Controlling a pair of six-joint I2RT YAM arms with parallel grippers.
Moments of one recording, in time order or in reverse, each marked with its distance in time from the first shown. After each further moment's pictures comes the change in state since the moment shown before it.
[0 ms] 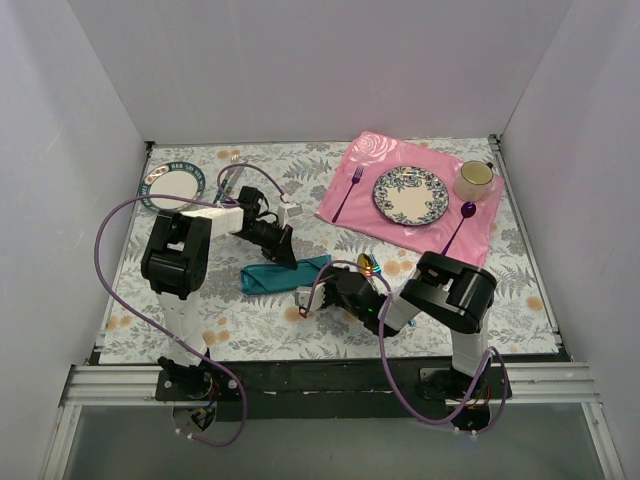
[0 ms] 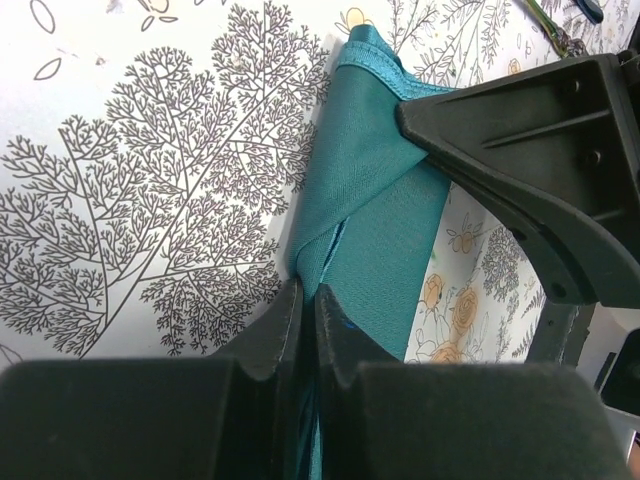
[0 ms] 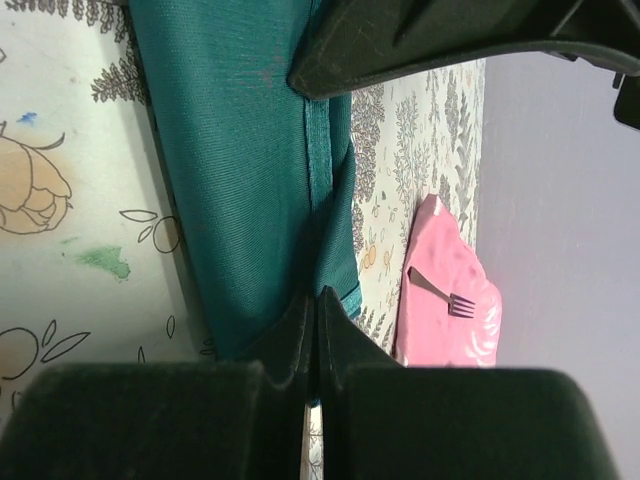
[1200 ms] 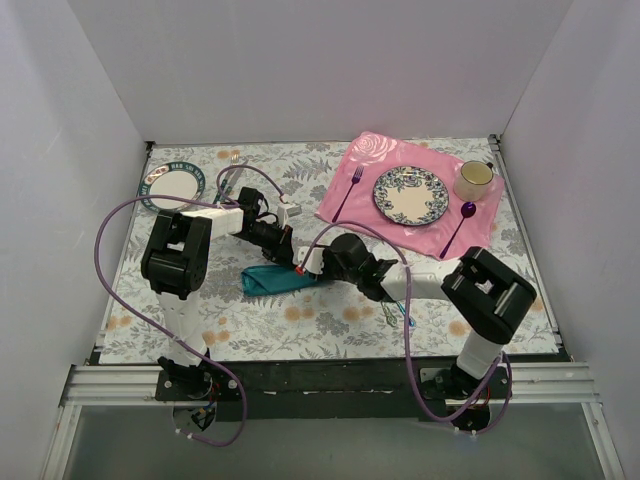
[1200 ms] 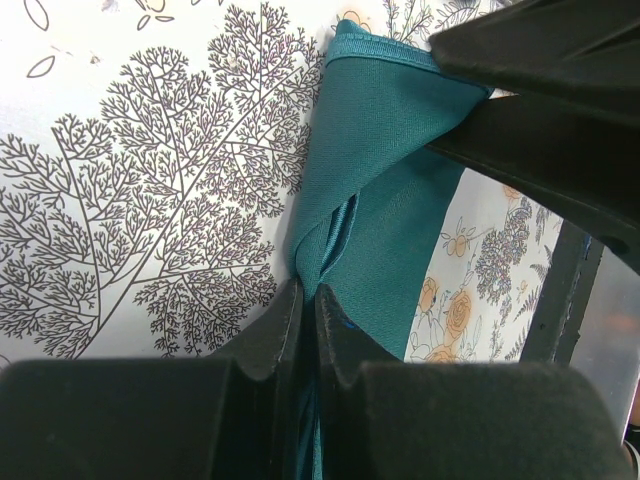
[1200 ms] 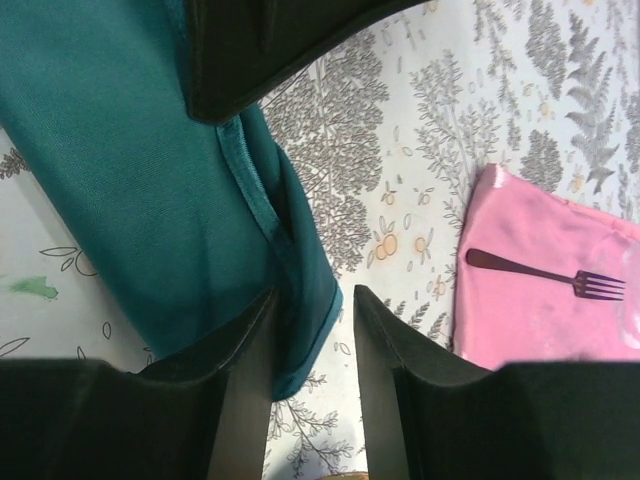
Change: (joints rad) left arm 0.000 0.001 -0.013 0.021 0.003 -0.024; right arm -0.130 -0.219 0.256 -0.676 -0.204 0.383
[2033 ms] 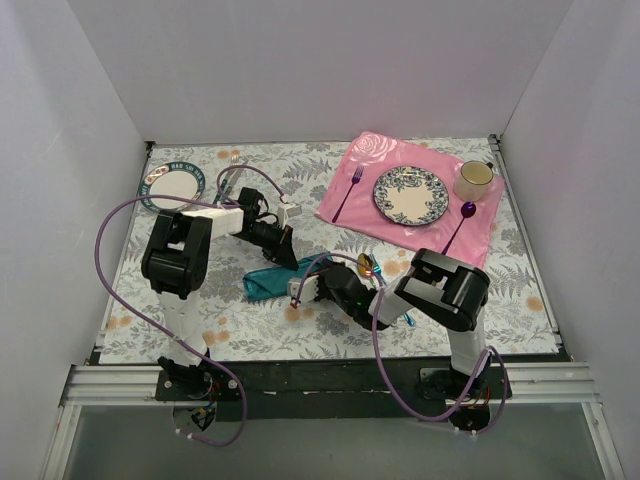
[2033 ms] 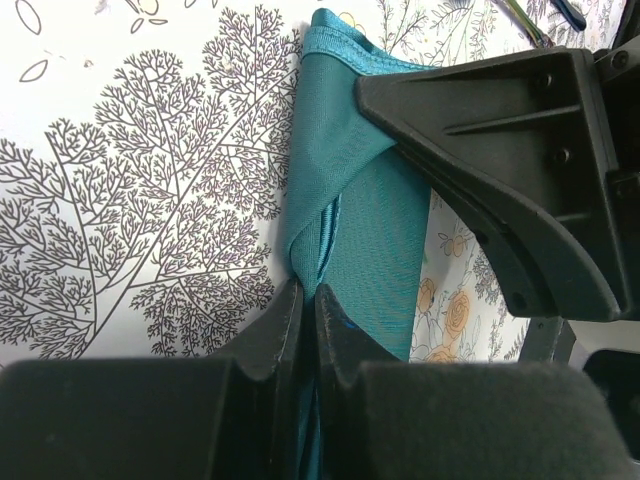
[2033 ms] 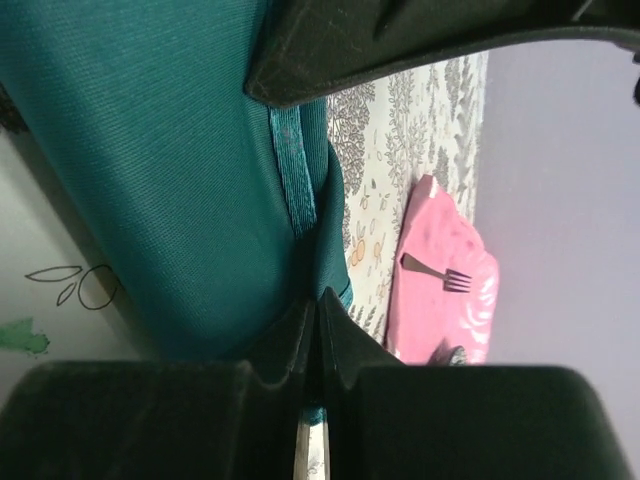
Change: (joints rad) left arm 0.000 0.005 0.000 -0.001 0.011 0.009; right arm 0.126 0.238 -0.145 0.525 0.307 -0.343
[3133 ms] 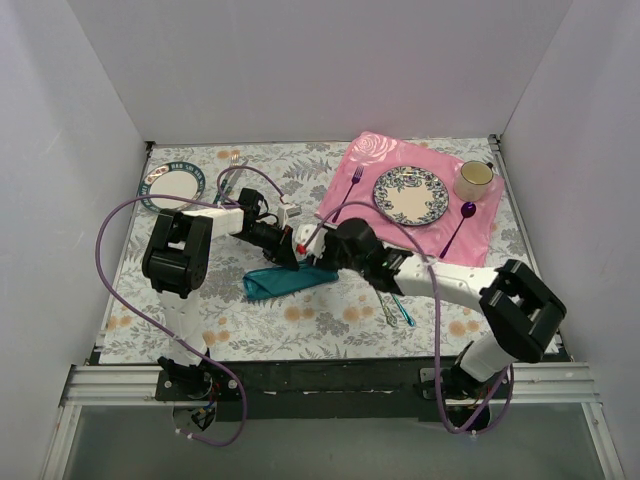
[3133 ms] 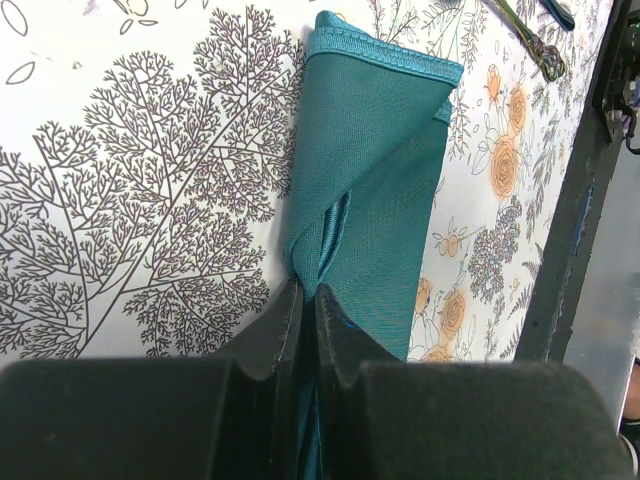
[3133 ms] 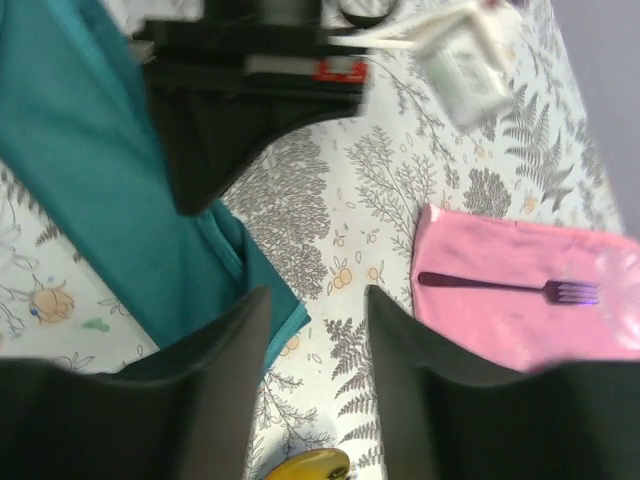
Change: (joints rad) left arm 0.002 0.009 0.001 -0.001 0.020 0.006; right arm -0.105 -0.380 0.212 -0.647 -0.347 0.471
